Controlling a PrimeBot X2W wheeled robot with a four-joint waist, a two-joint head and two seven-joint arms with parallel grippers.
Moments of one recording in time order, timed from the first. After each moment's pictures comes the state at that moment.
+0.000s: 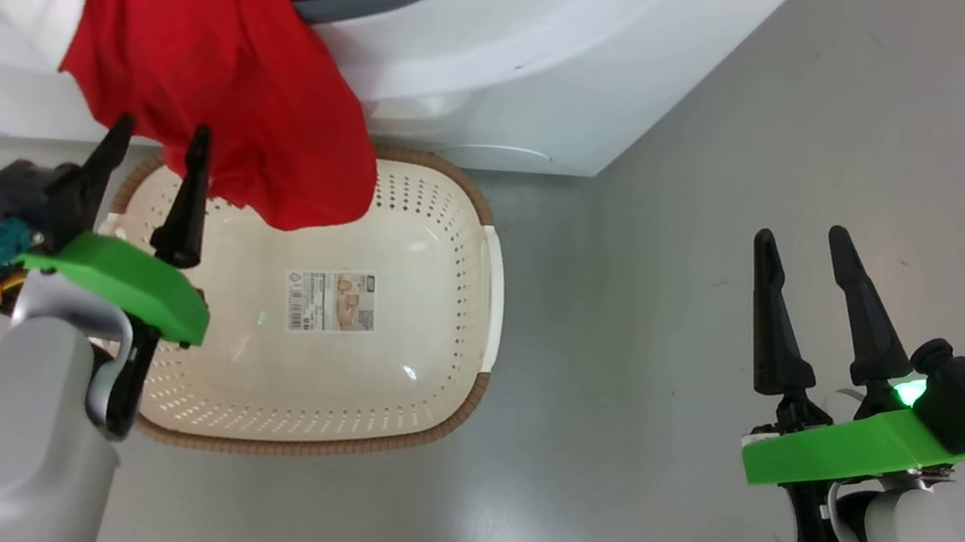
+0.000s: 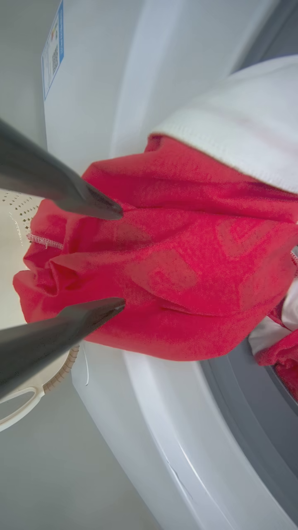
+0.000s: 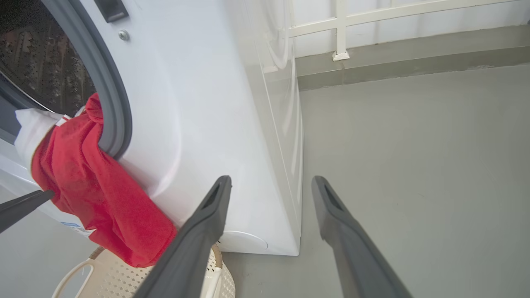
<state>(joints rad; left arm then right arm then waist) -0.69 0.09 0.00 0.76 -0.20 -0.13 -0.26 -0.33 -0.05 0.08 0.24 0.40 0.13 -0.26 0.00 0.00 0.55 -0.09</state>
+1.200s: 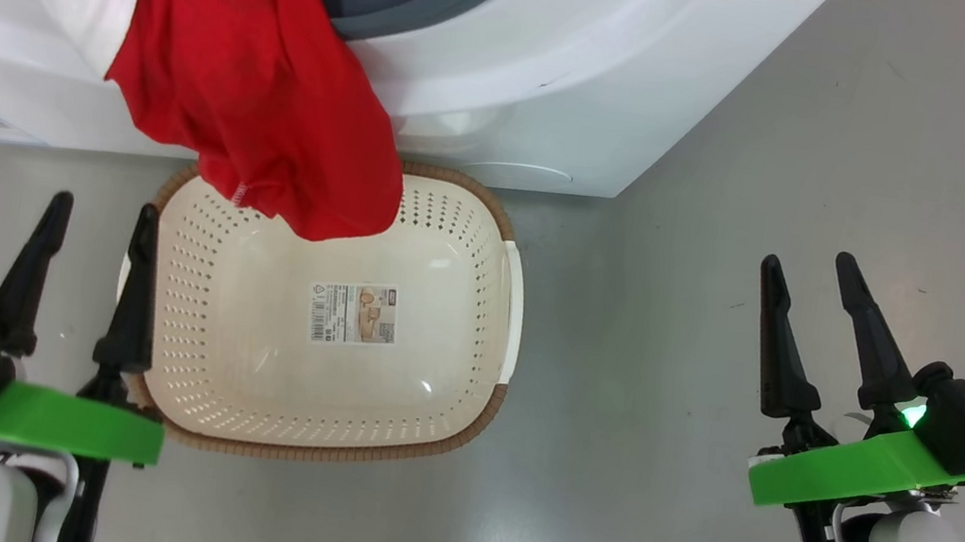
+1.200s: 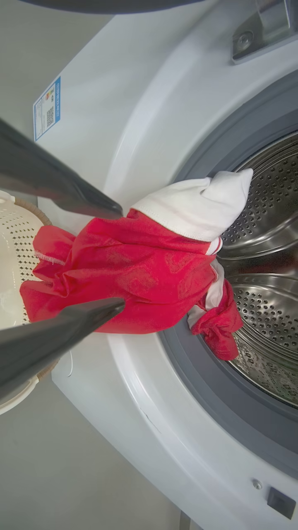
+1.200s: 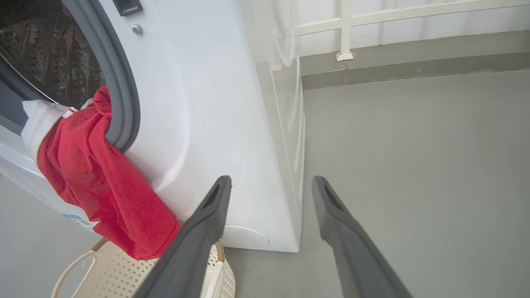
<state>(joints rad) -0.30 0.08 0.10 0.20 -0.19 -0.13 -0.26 -0.29 -0.05 0.05 0.24 0.36 0.13 -0.26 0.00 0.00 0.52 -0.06</state>
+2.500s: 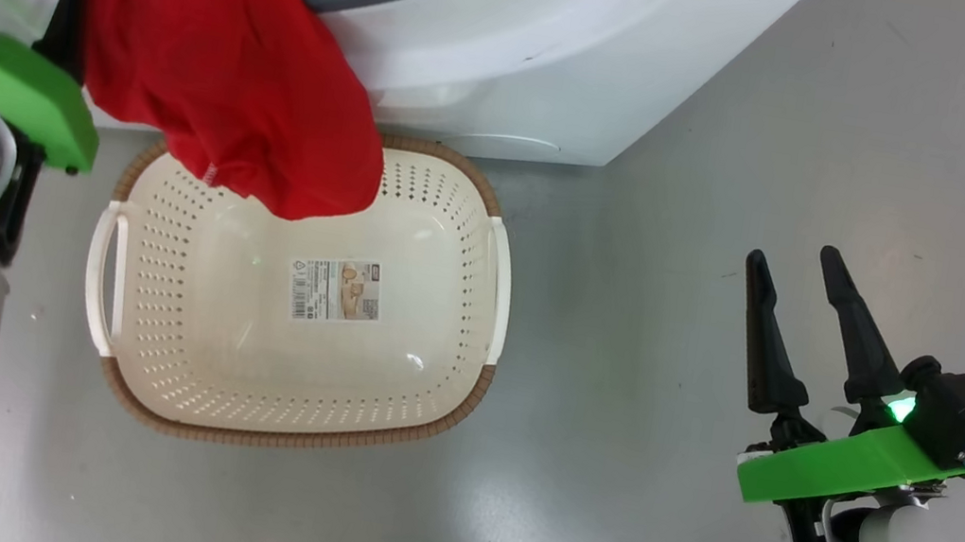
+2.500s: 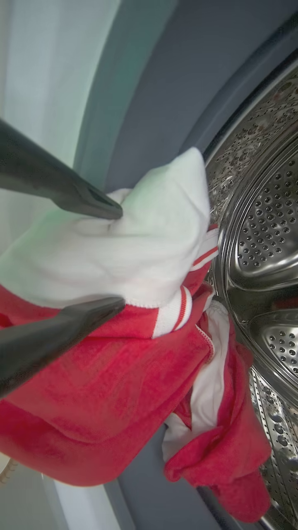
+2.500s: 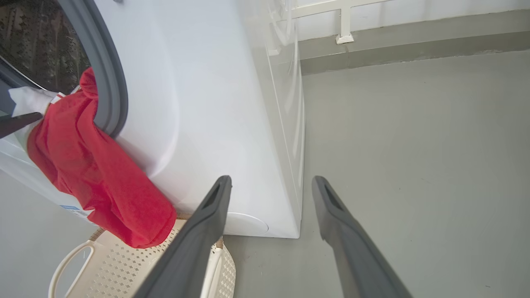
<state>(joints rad) -0.99 0.21 0.02 0.87 -0.10 -0.12 -0.13 -0.30 -0.05 0.08 0.24 0.38 0.13 -0.26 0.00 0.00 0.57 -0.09</state>
